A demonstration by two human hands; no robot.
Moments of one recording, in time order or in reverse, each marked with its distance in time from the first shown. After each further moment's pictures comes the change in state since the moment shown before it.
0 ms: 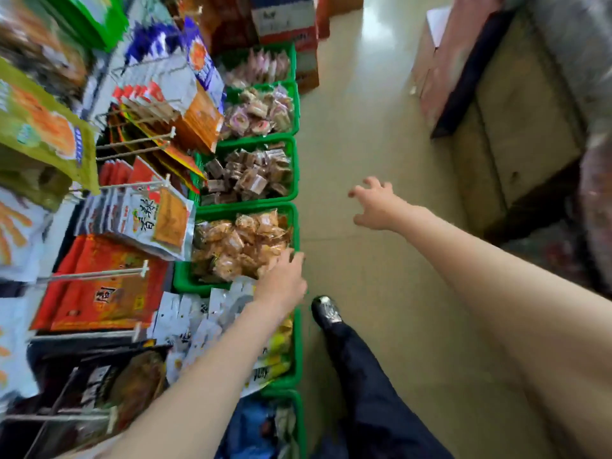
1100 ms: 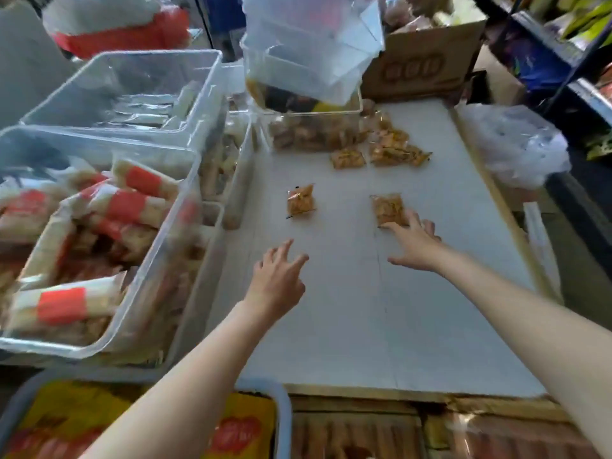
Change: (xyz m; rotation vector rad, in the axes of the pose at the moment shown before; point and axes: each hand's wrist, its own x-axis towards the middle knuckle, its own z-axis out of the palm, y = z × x) left_hand -0.471 1.043 0.222 0.585 0.037 1.568; right_hand -1.066 0.714 0.107 0.545 0.491 1.488
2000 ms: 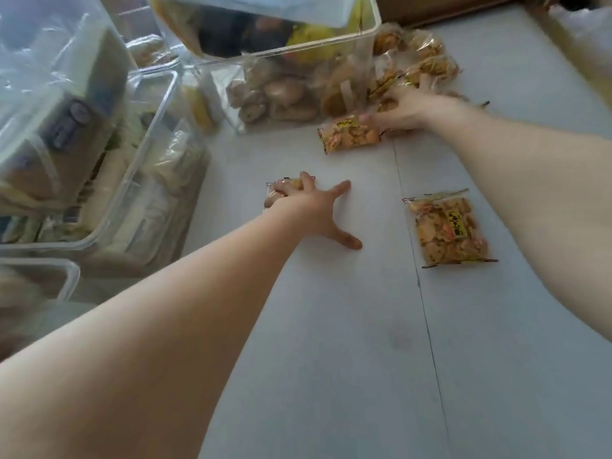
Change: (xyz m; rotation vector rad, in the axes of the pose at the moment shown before) left_hand 0.318 0.018 0.048 0.158 -0.351 -0.132; right_hand 0.338 0.024 -0.051 0.172 0.098 0.063
